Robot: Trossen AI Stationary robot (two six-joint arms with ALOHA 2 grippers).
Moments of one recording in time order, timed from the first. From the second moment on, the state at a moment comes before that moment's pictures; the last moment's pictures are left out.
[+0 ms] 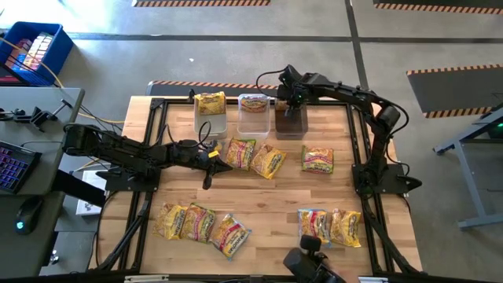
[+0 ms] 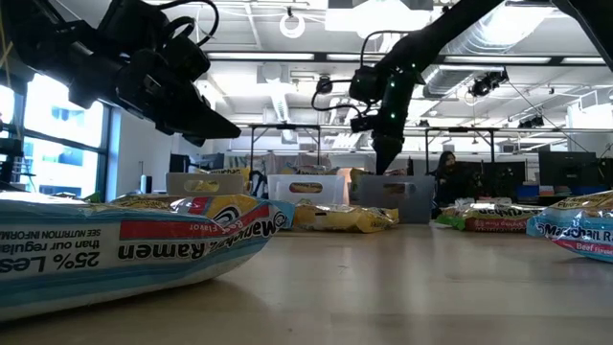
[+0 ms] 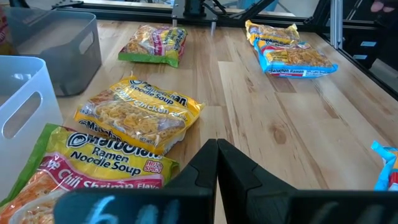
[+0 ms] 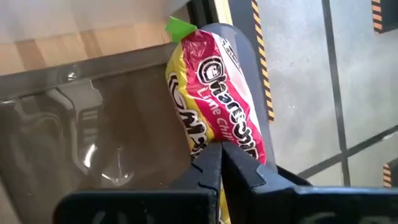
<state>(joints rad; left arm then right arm) 0.08 1.27 0.32 0.60 0.14 -0.01 -0.72 1.89 1.48 -0.73 0.18 -0.55</state>
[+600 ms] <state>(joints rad) 0.08 1.27 0.32 0.60 0.14 -0.02 -0.77 1.89 1.48 -0.62 0.15 -0.53</state>
